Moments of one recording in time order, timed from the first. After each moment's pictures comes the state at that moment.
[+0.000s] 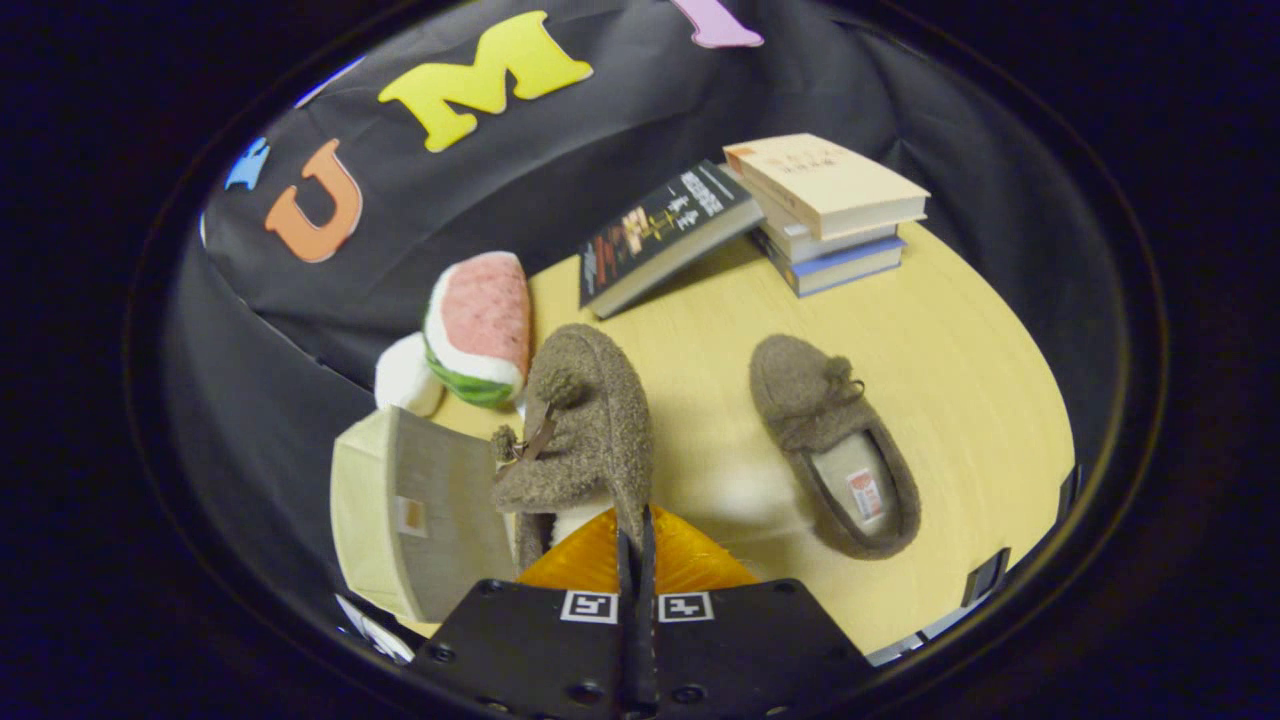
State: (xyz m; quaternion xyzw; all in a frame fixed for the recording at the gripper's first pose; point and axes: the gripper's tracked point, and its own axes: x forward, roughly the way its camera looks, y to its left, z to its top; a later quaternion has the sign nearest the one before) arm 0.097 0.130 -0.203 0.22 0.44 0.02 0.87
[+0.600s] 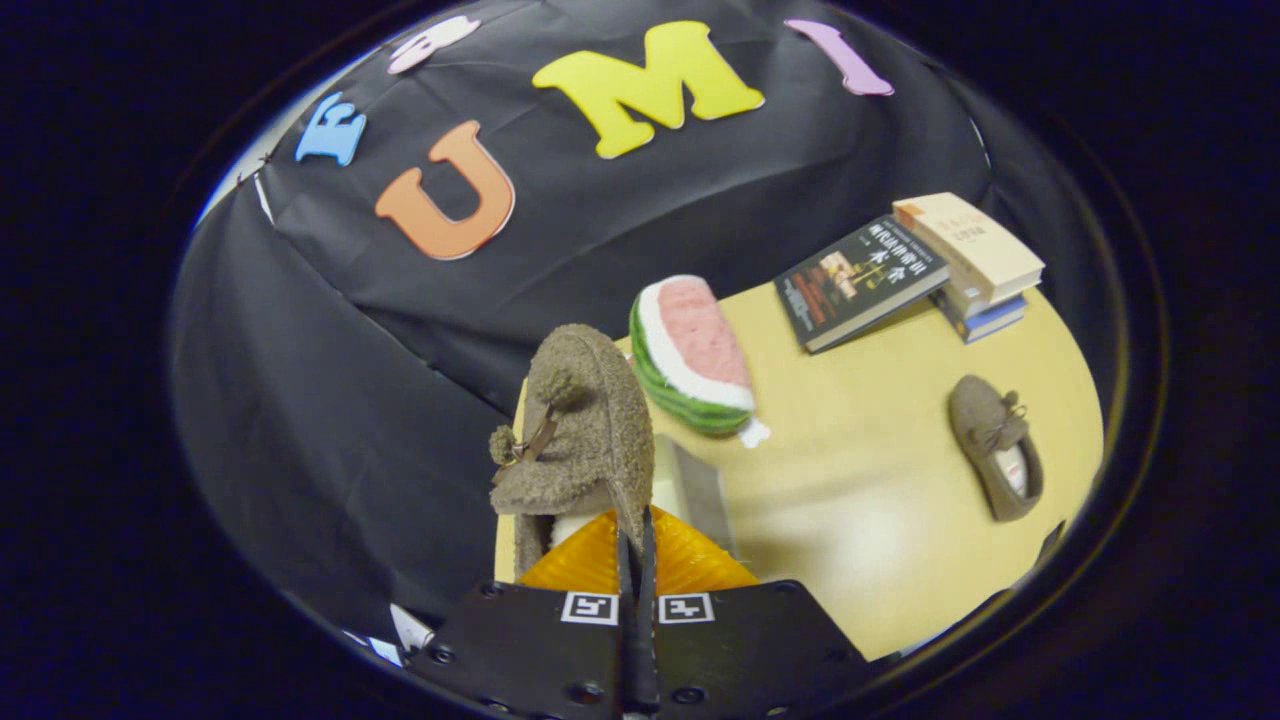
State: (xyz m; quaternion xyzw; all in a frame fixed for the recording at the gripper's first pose) arm 0.108 0.360 -0.123 0.23 0.43 0.12 0.87
